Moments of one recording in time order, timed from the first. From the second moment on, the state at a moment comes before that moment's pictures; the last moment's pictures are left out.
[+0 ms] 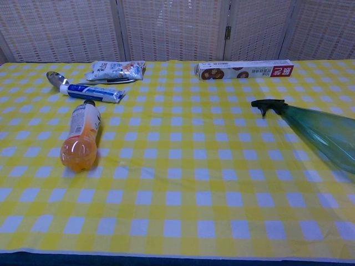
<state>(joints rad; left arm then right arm) -0.10 -1.13 -0.03 -1.63 1.52 1.49 0.12 0.10 -1.12 -0.01 -1.62 -1.59 1.42 -0.10</state>
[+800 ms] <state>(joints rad) -0.09 -1.11 -0.02 -1.64 1.54 1.49 0.10 0.29 -1.13 -0.16 -1.66 -1.79 1.11 0.18</state>
